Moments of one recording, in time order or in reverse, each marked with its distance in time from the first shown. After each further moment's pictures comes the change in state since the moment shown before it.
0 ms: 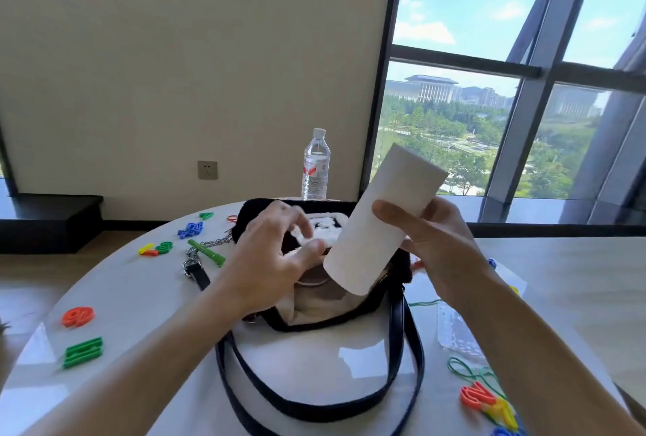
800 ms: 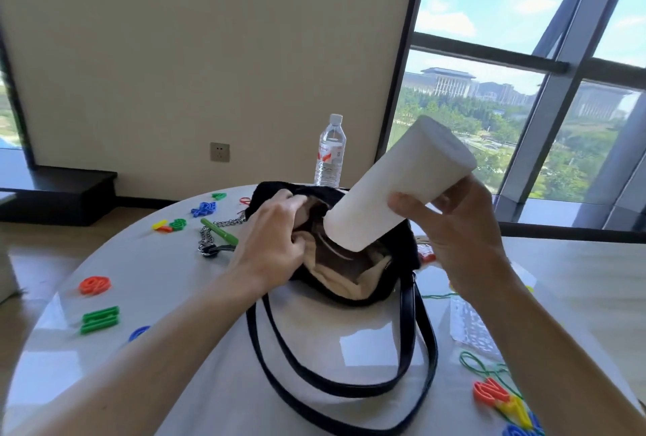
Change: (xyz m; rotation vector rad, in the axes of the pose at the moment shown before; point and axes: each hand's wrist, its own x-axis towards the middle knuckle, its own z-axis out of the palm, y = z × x) left_hand 0.007 -0.026 0.015 0.248 0.129 -0.014; right_hand 0.003 0.007 0.006 -0.052 -0.015 -0.313
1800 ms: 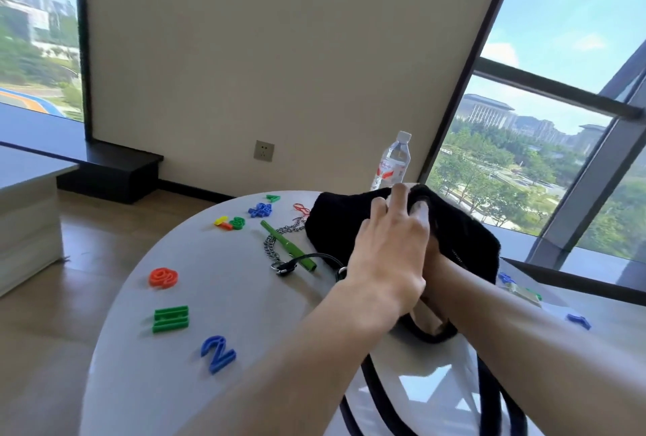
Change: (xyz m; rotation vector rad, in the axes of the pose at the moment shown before) left_hand 0.013 0.035 -0.015 0.026 -0.110 0.011; right_hand 0.016 0.068 0.176 -2.377 -0.378 0.108
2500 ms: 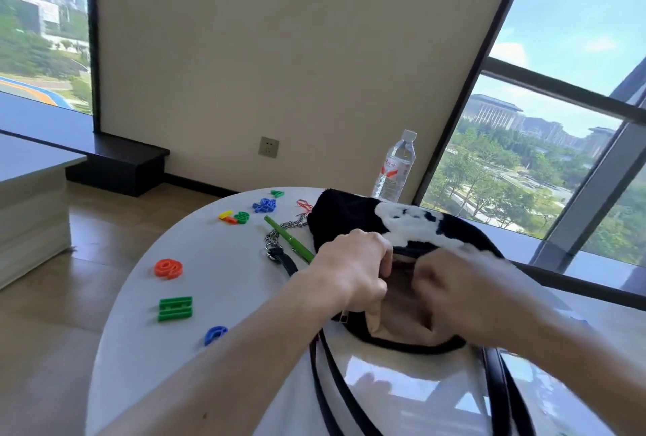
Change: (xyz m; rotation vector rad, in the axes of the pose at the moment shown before) left_hand -0.010 -0.043 0.002 -0.048 -0.306 -0.105; right_hand -0.036 0.109 0.033 0.686 0.049 -0.430
